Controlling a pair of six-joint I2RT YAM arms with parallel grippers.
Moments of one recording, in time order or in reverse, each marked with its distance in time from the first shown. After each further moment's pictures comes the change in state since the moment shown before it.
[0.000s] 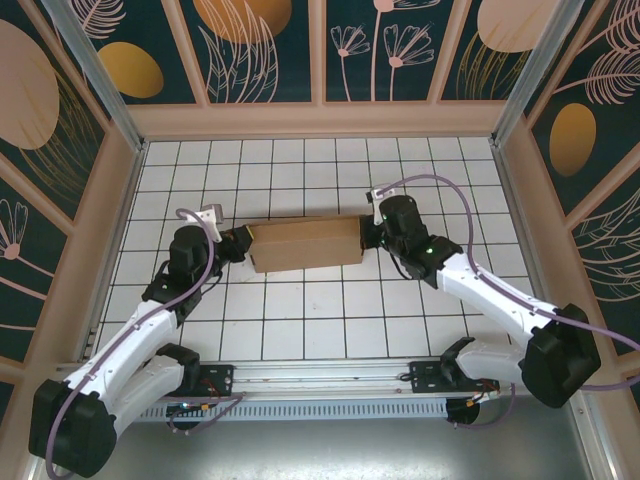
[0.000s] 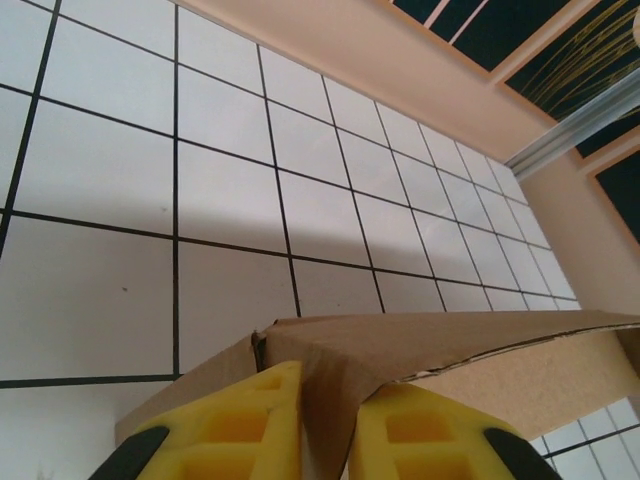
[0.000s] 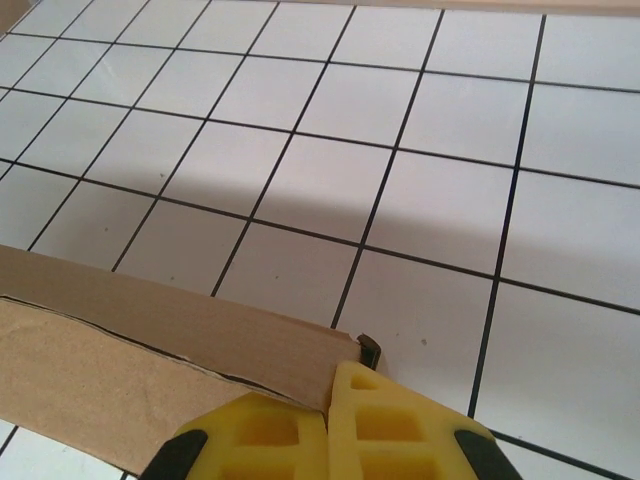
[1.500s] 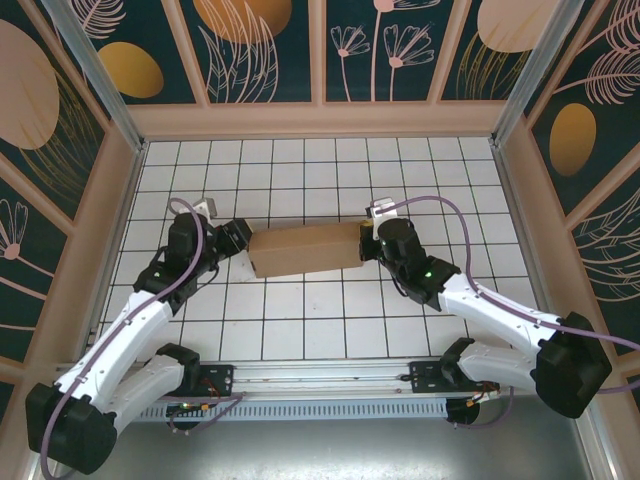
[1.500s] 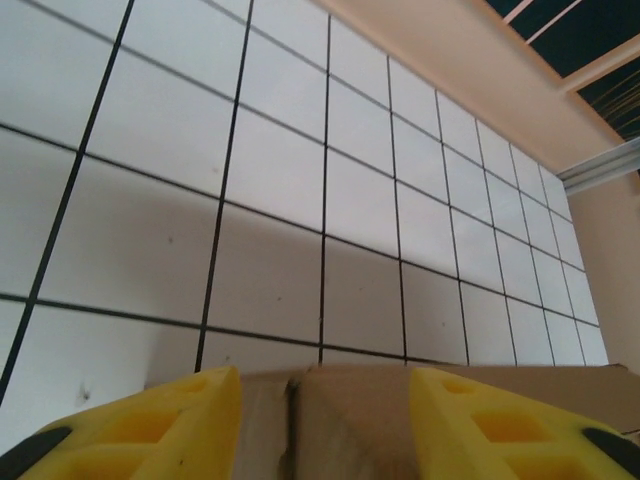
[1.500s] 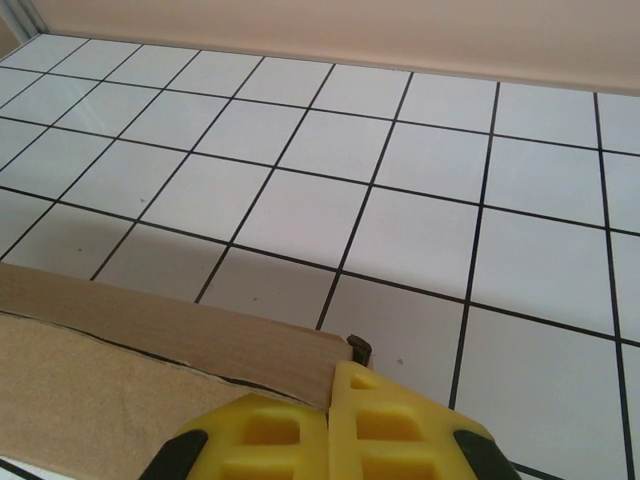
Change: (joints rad) left arm -0.002 0.014 0.177 -0.306 -0.069 -0.122; right arm 0.097 -0.079 -0.154 0.179 0.187 -0.033
